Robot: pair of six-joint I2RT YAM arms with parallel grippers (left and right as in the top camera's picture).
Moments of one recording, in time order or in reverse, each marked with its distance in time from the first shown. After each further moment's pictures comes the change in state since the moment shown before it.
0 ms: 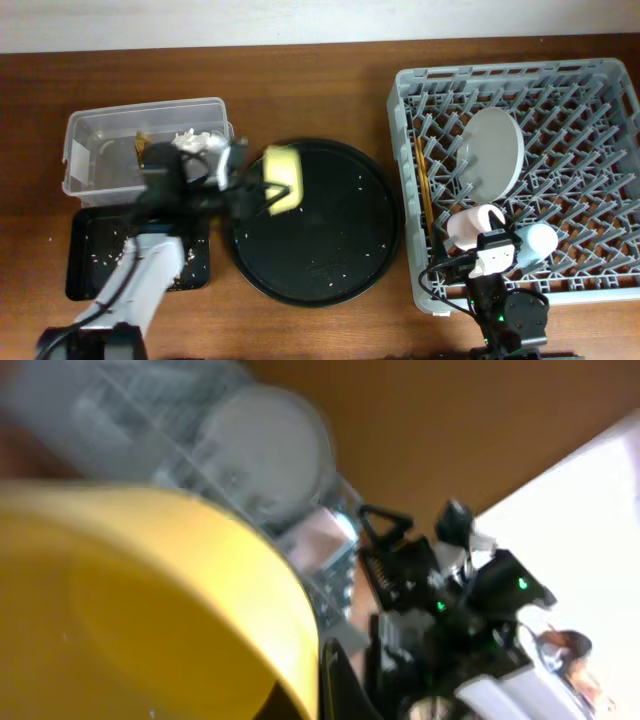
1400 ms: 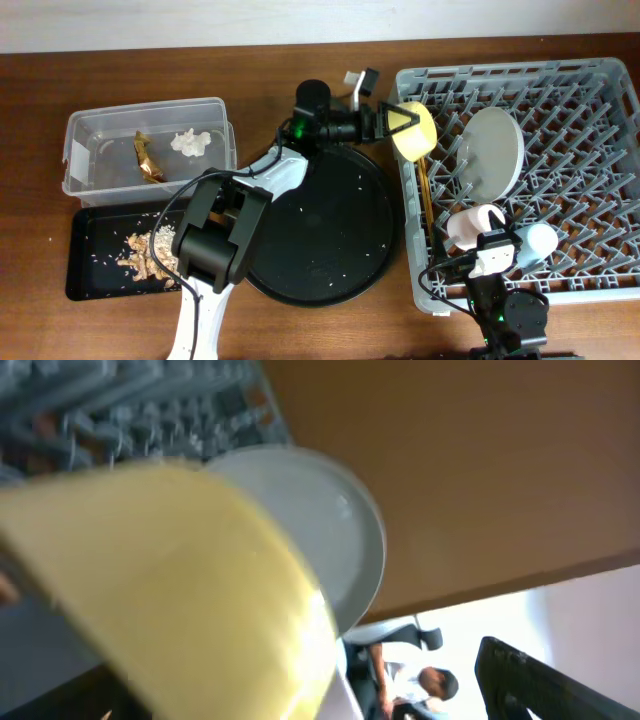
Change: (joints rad) left arm -0.454 0.846 0.786 0.394 -0.291 -0.806; right arm 0.000 0.001 0.000 0.000 0.000 0.001
